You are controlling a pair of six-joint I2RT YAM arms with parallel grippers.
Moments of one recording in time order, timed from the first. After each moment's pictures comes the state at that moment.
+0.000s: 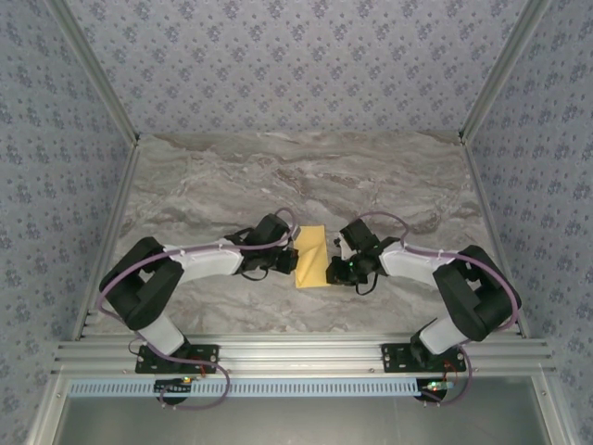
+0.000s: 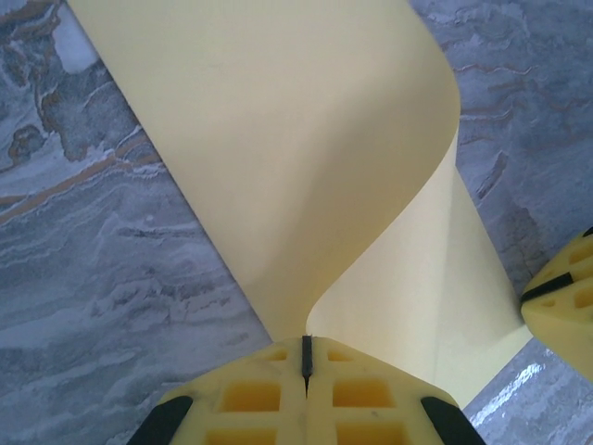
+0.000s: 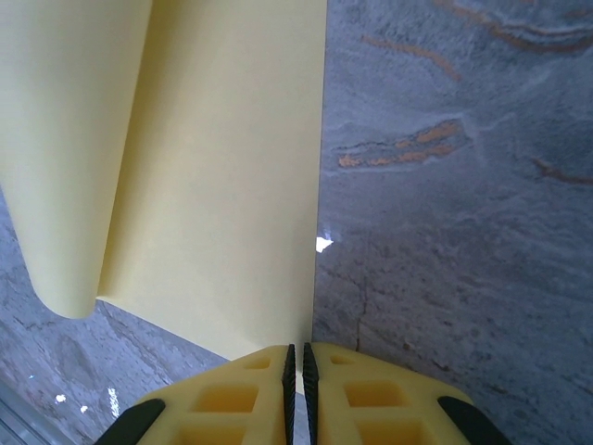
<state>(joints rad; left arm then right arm) -0.80 1.64 0.82 -0.13 0.17 -0.44 0.61 1.52 0.66 -0.33 -0.39 0.58</state>
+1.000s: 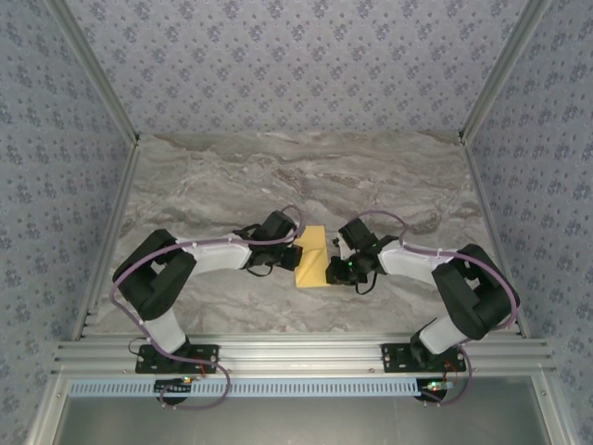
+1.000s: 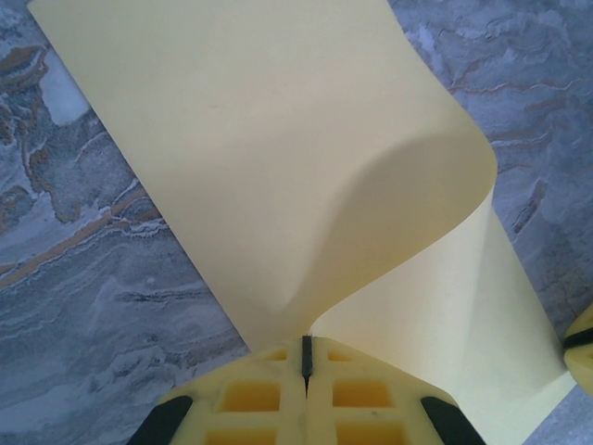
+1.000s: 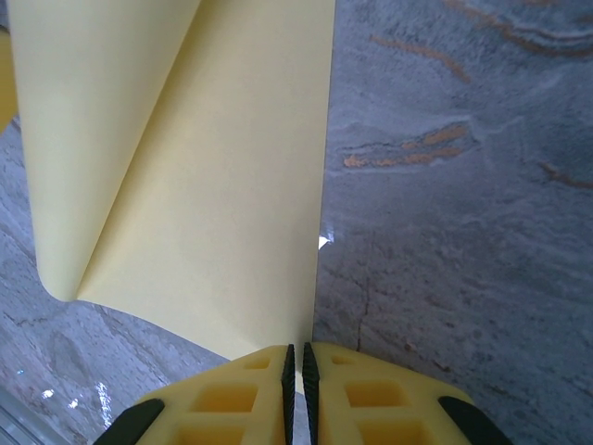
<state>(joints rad) -0.80 1.72 0.89 -0.14 0.14 -0.41 0.61 1.53 0.68 -0.35 -0.38 0.56</state>
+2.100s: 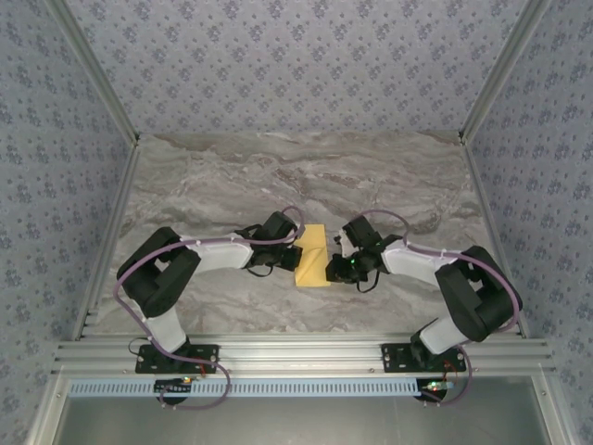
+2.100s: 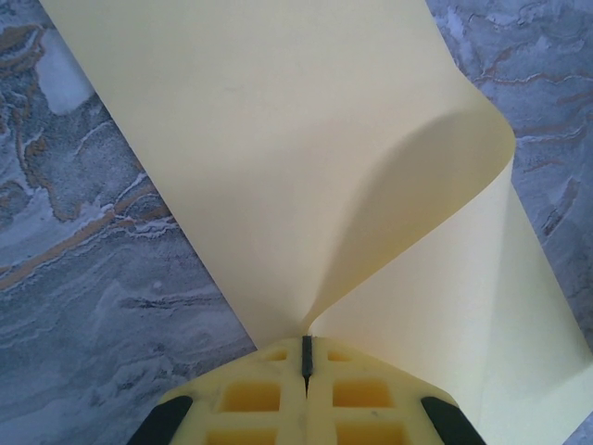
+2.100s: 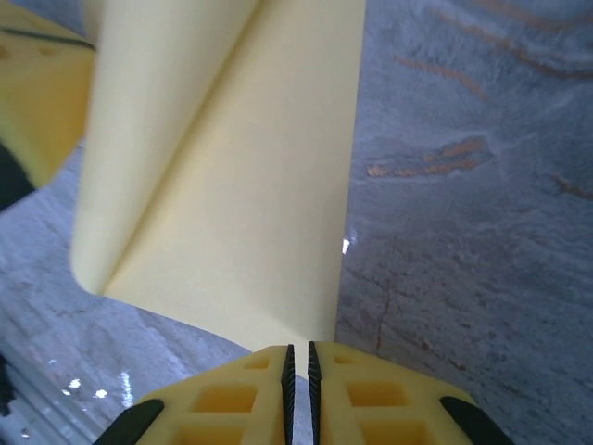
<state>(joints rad) -0.80 1.75 0.89 -0.13 0.14 -0.41 0.57 1.50 0.67 -0.32 -0.46 0.56</state>
